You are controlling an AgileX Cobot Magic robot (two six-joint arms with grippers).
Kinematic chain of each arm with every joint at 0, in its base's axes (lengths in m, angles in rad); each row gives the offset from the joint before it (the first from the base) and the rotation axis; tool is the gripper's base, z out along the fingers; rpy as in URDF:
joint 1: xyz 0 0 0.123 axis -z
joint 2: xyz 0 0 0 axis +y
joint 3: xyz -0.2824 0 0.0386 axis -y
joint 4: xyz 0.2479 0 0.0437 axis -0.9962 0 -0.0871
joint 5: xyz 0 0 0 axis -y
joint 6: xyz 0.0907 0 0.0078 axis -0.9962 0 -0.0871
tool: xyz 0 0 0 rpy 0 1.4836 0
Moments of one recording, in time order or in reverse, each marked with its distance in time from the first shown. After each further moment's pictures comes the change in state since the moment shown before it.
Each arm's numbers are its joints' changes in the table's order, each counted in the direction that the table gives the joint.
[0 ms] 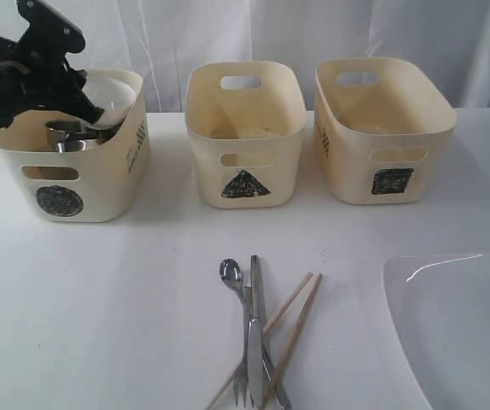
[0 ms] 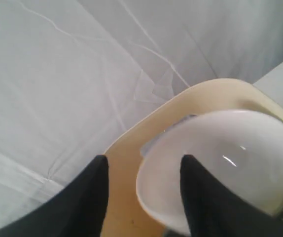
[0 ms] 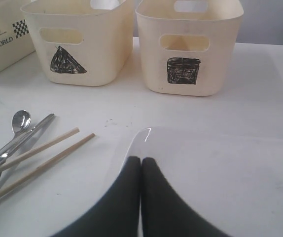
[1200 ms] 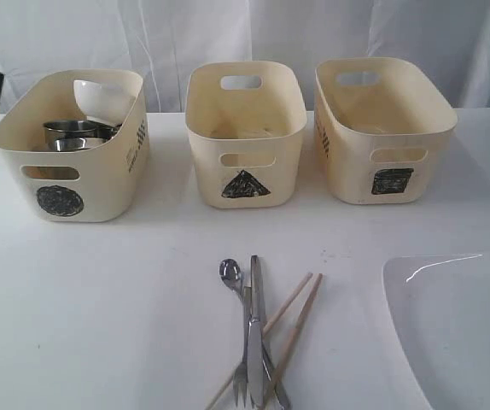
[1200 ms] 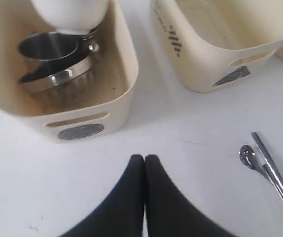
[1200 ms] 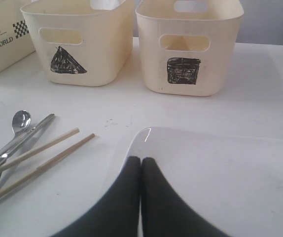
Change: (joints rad) left arm 0.000 -0.746 -0.161 -0.028 -1.094 0.660; right arm 0.000 0.000 0.000 0.000 0.000 0.000
